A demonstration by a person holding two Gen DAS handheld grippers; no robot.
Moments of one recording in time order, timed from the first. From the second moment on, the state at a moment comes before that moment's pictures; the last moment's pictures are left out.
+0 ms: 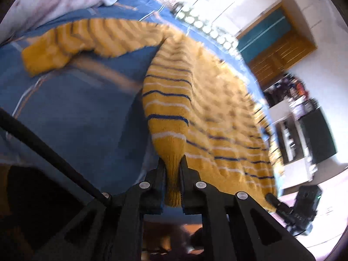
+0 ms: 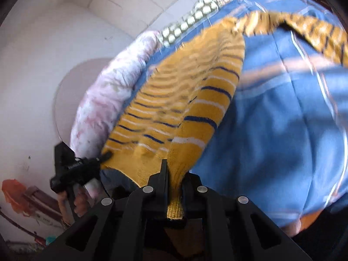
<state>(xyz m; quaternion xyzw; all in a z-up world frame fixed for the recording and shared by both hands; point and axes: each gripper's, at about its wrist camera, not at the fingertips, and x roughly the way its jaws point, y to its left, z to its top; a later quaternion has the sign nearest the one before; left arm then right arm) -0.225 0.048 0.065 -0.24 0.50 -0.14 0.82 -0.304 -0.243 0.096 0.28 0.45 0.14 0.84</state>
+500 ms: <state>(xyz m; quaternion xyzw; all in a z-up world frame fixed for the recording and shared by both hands) -0.271 0.076 0.095 -0.19 0.43 -0.07 0.88 -0.351 -0.371 0.134 0.31 0.34 -0.04 0.89</state>
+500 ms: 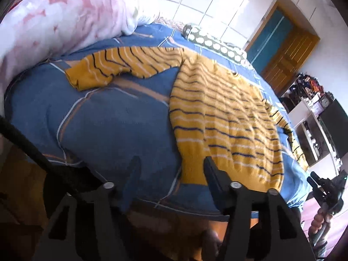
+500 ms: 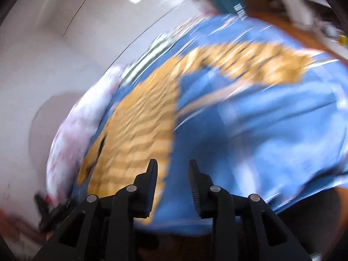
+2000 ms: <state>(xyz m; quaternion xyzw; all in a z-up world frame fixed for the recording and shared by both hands) -0.280 0.053 0.086 -0.19 0.44 -0.12 0.87 -0.272 -0.497 0.084 0.50 0.27 -0.16 0.81</state>
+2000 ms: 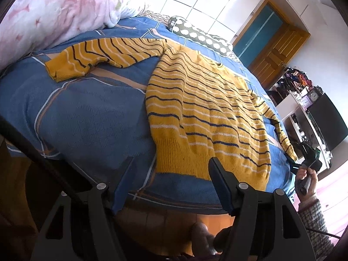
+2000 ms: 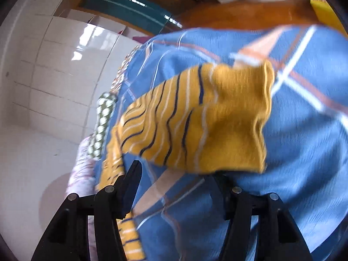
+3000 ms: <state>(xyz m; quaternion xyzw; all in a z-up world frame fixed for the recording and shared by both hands) -0.143 0.005 0.098 -0.17 0.34 -0.21 0.90 -0.078 -0.419 0.212 0.22 0.35 -0.20 0.89</state>
